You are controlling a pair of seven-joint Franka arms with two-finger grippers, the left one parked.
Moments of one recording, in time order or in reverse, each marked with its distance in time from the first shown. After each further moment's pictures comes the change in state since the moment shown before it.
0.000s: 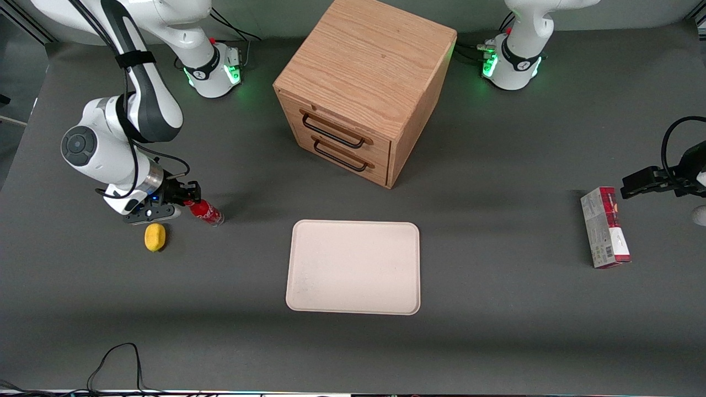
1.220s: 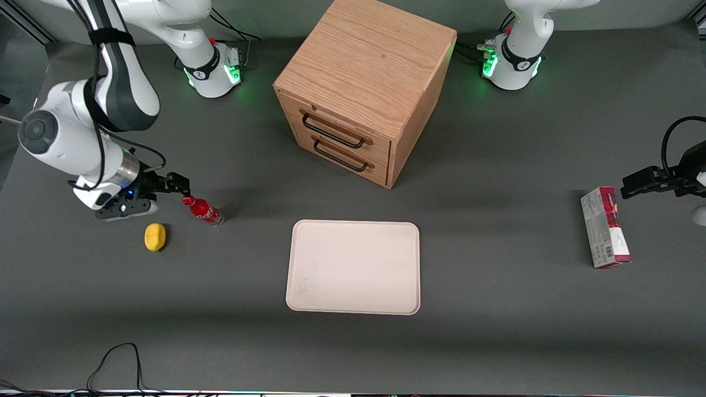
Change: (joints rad) arm -0.023 -0.041 0.000 0.084 0.001 -0.121 -0.012
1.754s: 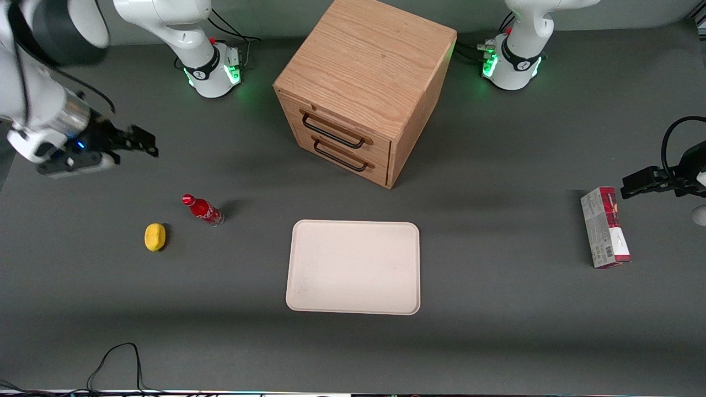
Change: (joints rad) arm -0.036 -0.197 -0.001 0.044 0.000 -0.252 -0.001
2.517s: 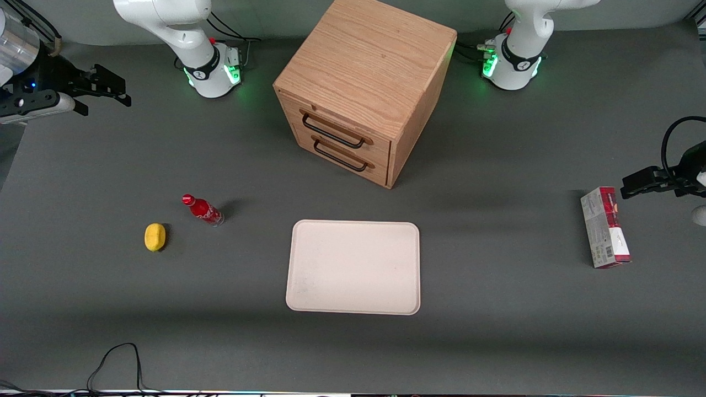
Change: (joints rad) arm -0.002 -0.132 0.001 0.252 0.000 -0.452 0.000
